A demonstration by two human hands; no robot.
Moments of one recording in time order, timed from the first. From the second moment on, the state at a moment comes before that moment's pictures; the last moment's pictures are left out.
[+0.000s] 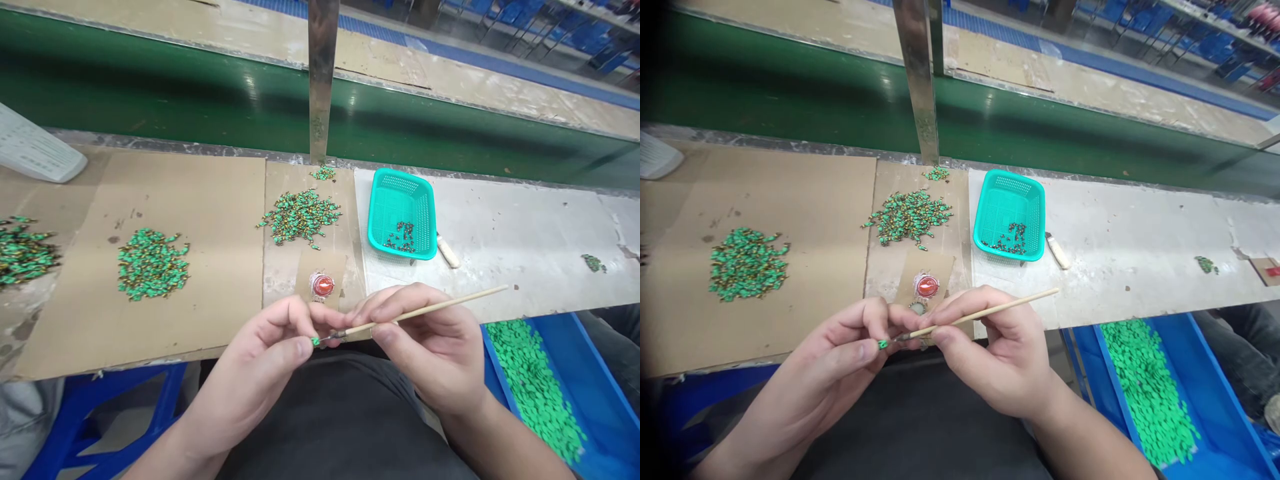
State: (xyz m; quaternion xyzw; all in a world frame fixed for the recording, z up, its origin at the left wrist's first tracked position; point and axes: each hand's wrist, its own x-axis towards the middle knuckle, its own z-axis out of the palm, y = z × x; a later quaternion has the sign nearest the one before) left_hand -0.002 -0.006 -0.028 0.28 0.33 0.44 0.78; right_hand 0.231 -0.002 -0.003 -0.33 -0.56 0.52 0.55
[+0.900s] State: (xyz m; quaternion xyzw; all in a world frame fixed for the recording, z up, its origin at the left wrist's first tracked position) left_hand -0.003 -0.007 -0.028 0.28 0.31 0.45 0.79; right_hand 0.229 0.001 0.003 -0.32 -0.56 0.53 0.55
